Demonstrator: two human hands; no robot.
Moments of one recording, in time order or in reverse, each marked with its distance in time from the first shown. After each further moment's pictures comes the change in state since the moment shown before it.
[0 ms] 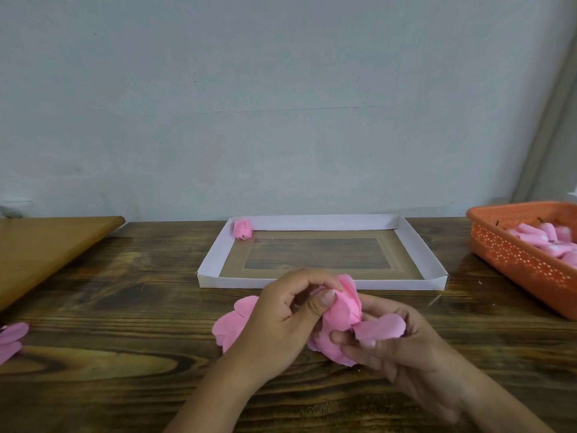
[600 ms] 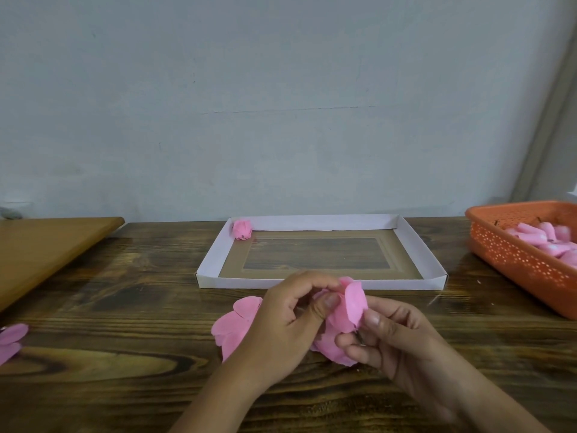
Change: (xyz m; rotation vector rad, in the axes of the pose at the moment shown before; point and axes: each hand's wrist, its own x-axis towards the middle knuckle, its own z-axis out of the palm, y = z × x) left_hand -0.002 -0.001 0.006 0.044 -0.006 -0.033; right_hand -0.003 -0.002 0.005 0.073 0.108 0.003
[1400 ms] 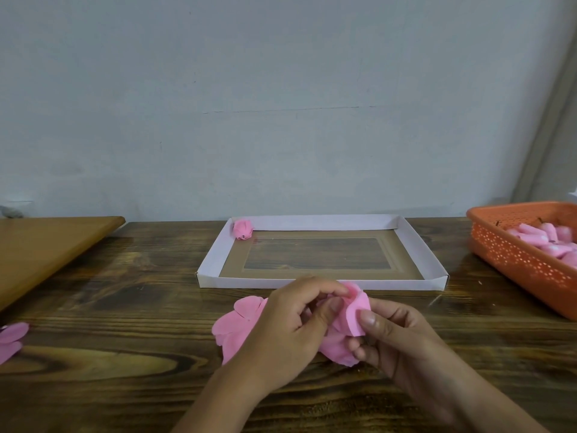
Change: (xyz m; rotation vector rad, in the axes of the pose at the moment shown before) left_hand -0.002 -0.005 0.001 0.136 -0.035 0.029; right_hand 0.001 0.005 -0.002 -0.054 0.069 -0.013
